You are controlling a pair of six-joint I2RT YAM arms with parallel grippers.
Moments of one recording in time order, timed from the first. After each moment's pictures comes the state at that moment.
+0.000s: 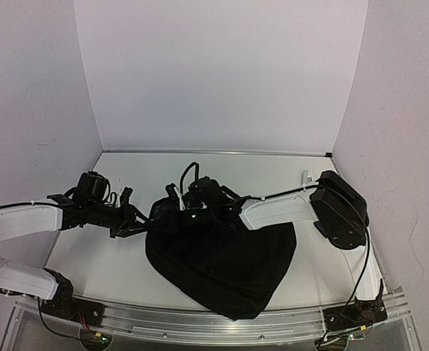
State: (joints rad) left arm -0.45 1.18 0.60 -0.19 0.61 -0.84; right arm 1.04 2.22 1.53 0.24 -0.43 0.80
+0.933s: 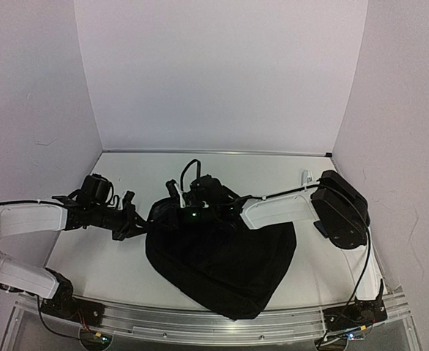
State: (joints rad) left arm -0.45 1.24 0.58 -0.14 0.62 -0.86; right arm 1.03 2.21 1.52 0.29 -0.41 0.77
